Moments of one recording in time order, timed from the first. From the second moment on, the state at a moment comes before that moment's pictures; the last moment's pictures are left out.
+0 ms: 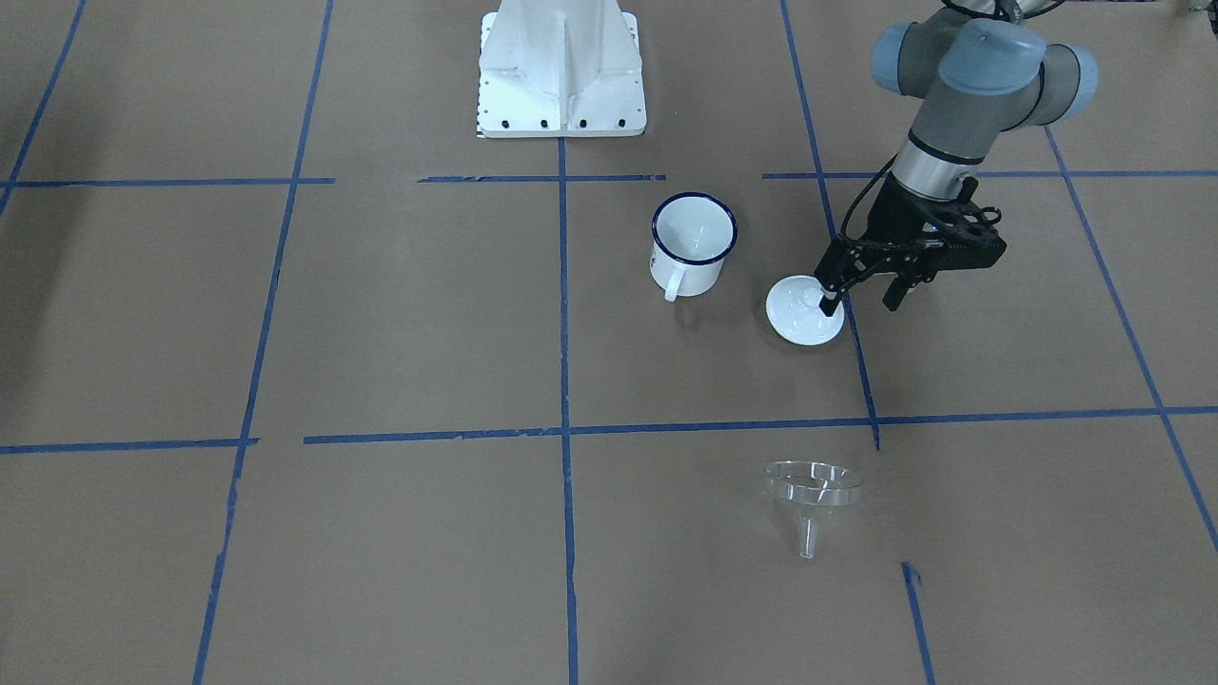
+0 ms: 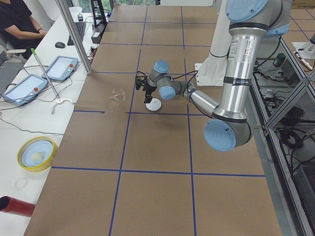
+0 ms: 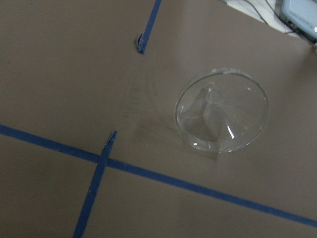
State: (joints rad) left arm -0.73 -1.72 -1.88 -2.06 -1.80 -1.28; right arm 1.57 -1.68 1.66 -1.57 2.29 0.01
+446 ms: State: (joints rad) left arm -0.72 -1.77 -1.86 -1.92 -1.81 -1.20; right arm 1.57 -1.68 1.66 -1.57 2.29 0.01
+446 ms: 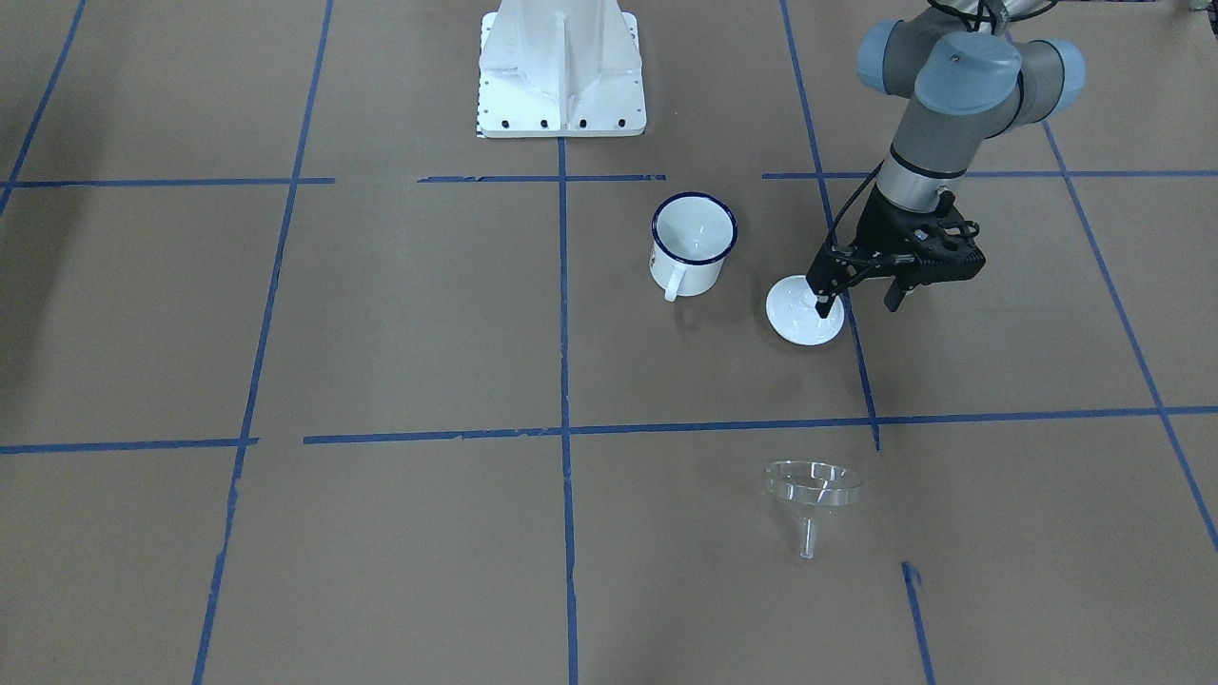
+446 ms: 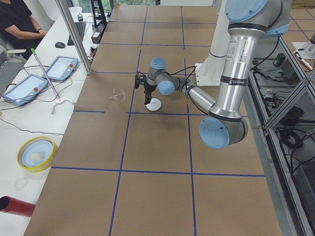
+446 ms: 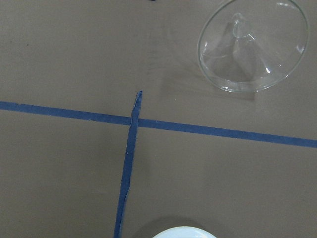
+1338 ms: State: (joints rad) left arm -0.63 -1.82 -1.79 -1.91 -1.81 -1.20; right arm 1.57 -1.68 1.66 -1.57 2.29 0.01
